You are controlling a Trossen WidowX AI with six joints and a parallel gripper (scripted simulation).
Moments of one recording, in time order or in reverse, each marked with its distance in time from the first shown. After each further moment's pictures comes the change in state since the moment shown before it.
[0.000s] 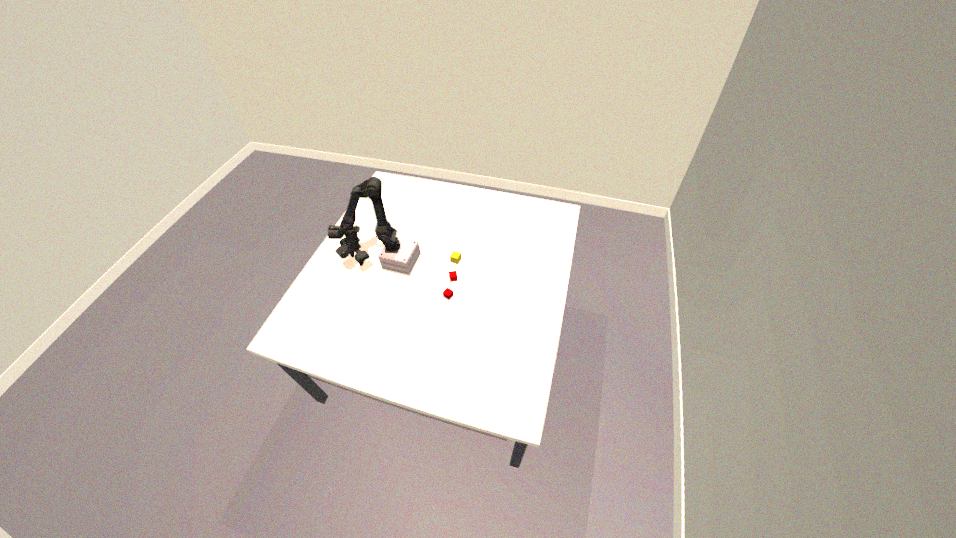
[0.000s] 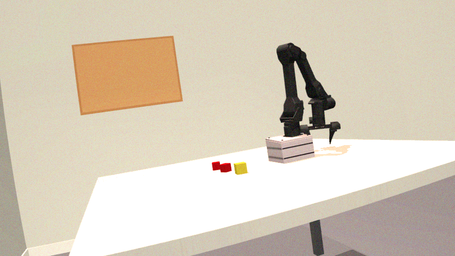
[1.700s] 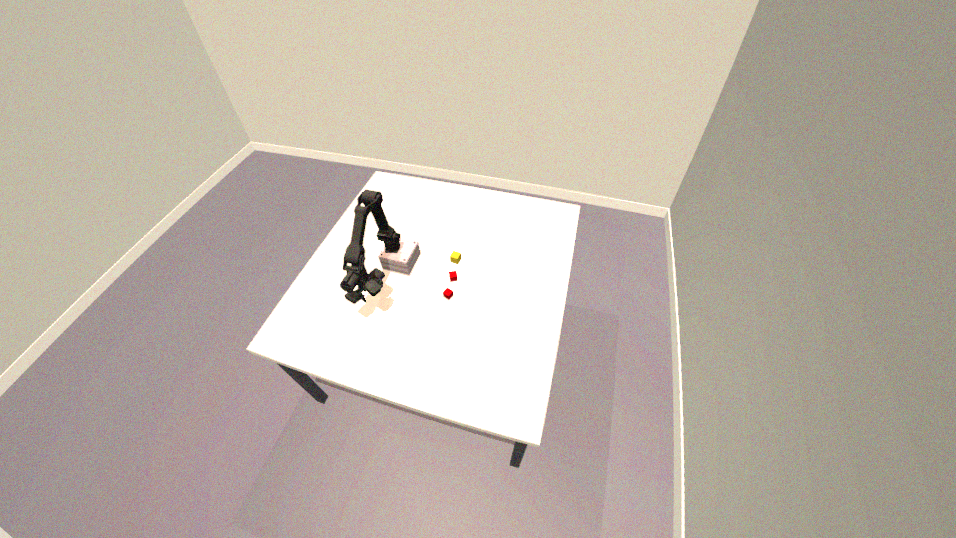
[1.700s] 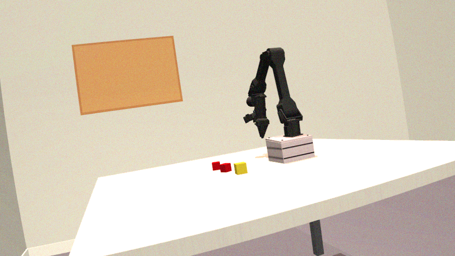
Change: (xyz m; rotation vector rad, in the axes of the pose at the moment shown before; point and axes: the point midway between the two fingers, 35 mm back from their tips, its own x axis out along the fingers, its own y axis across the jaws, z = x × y) arm -0.046 0.286 0.101 -1.761 0.003 0.137
